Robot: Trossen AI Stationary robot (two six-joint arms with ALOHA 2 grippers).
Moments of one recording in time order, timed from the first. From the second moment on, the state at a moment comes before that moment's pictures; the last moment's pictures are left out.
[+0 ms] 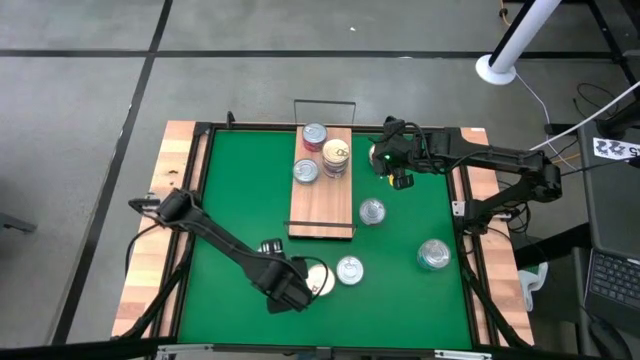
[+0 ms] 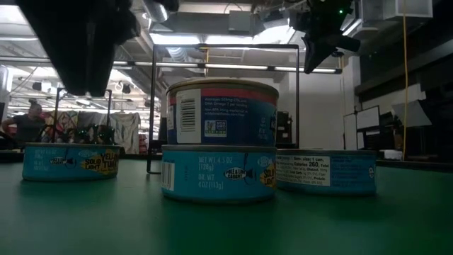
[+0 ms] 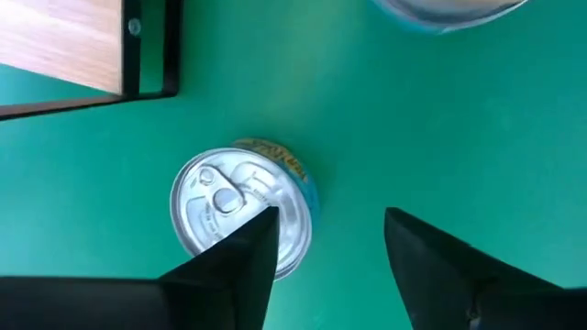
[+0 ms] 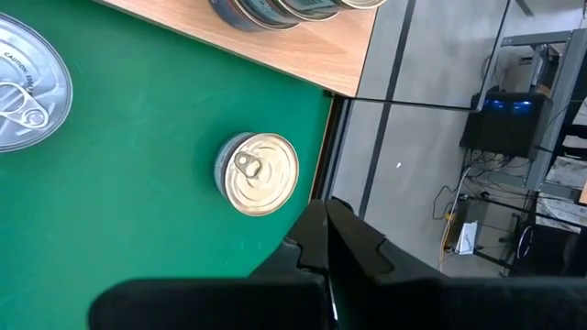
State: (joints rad) left arm -0.53 2.04 1.69 -1.31 -0.18 -0.76; right arm -0.20 1.41 1.37 -1.08 0.50 -0.62
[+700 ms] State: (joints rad) left arm -0.54 2.05 1.46 -1.21 -0.20 -0.88; right arm -0.20 1.41 1.37 -1.11 0.49 -0.61
